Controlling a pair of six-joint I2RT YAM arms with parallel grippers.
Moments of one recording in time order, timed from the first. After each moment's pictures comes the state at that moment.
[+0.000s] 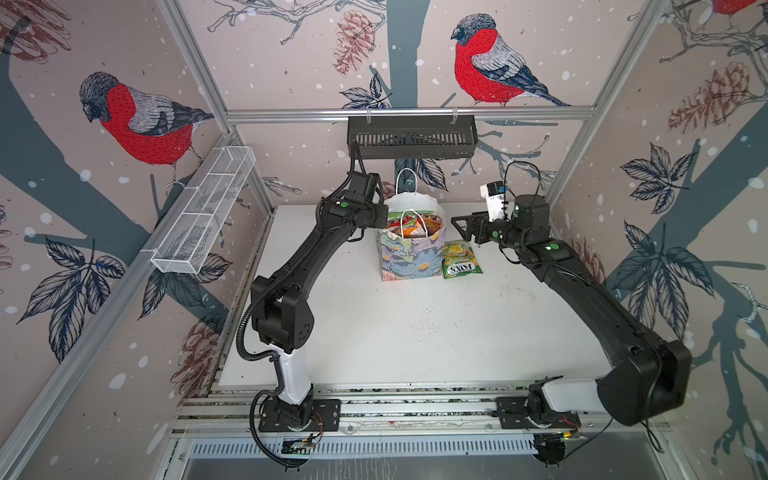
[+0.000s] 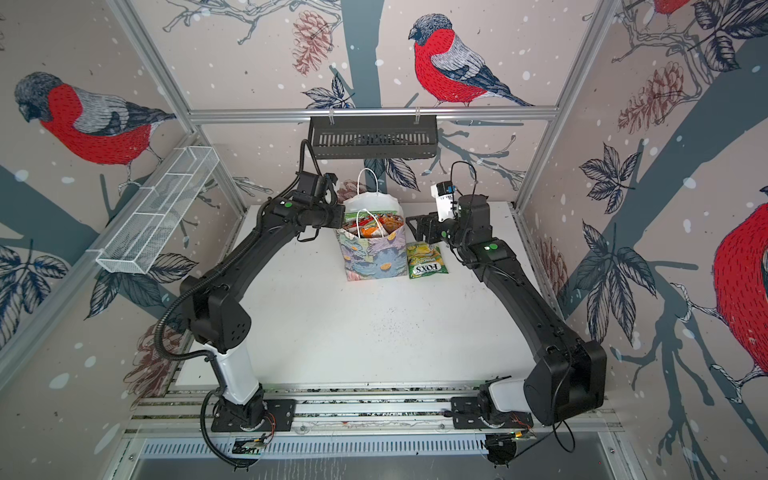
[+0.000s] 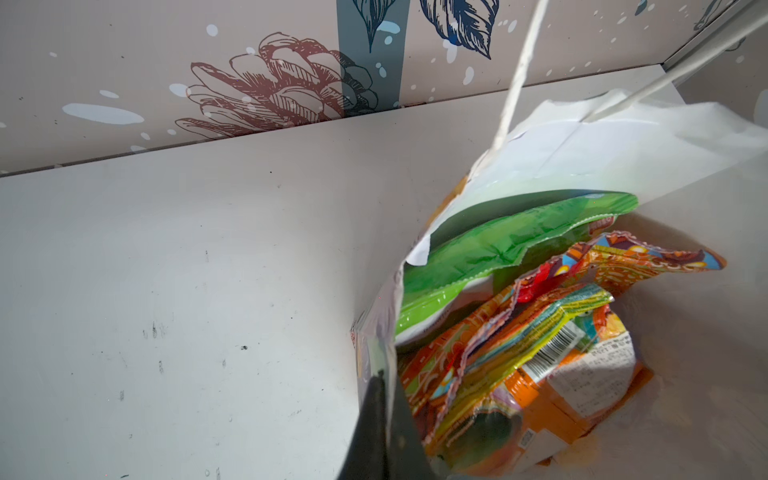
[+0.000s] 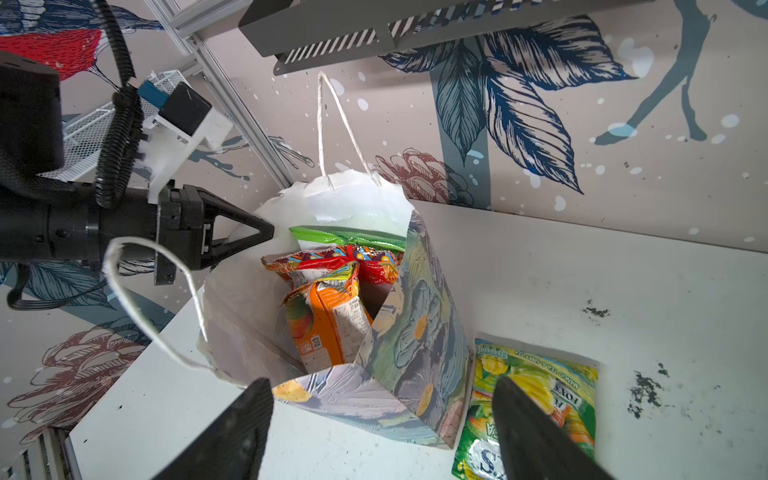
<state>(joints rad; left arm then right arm) -0.40 1.88 1.88 -0.77 0.00 -0.16 0.30 1.37 1.24 -0.24 -0.42 0.19</state>
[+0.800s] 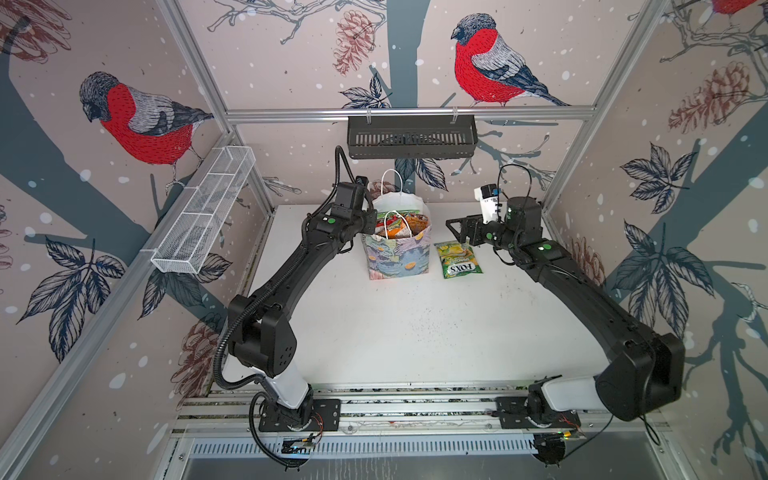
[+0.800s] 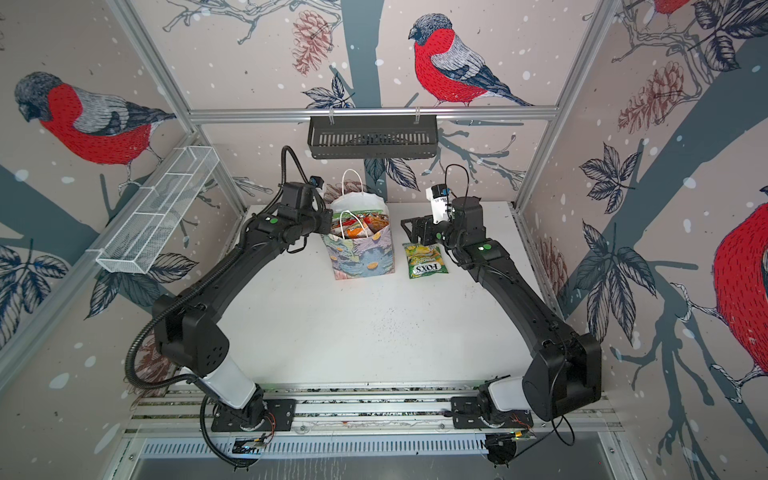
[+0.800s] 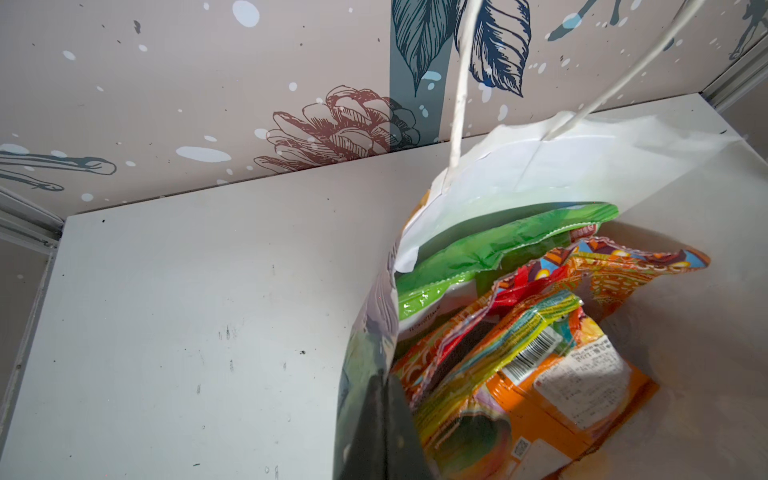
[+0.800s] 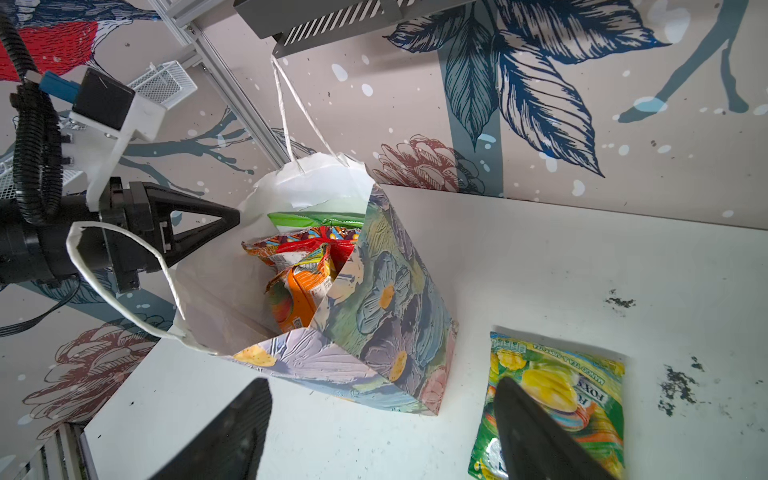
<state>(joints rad) -0.38 1.67 1.59 -0.56 -0.10 -0.10 0.34 1.39 1.23 -0.21 -0.41 0.21</state>
